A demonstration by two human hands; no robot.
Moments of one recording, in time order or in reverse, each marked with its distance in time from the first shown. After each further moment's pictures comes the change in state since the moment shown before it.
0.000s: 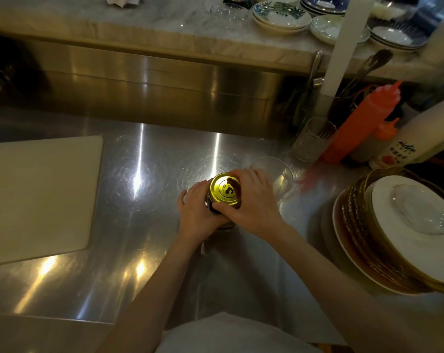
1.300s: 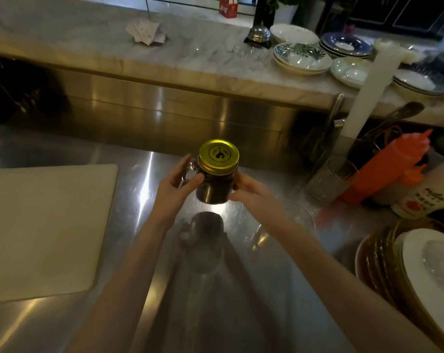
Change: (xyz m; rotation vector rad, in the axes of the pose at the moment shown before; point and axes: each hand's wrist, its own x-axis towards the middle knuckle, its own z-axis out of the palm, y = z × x) left_hand 0.101 0.002 -0.082 -0.613 0.031 -0.143; right_hand 0.094 -0.017 -0.010 0.888 -0.352 0.422
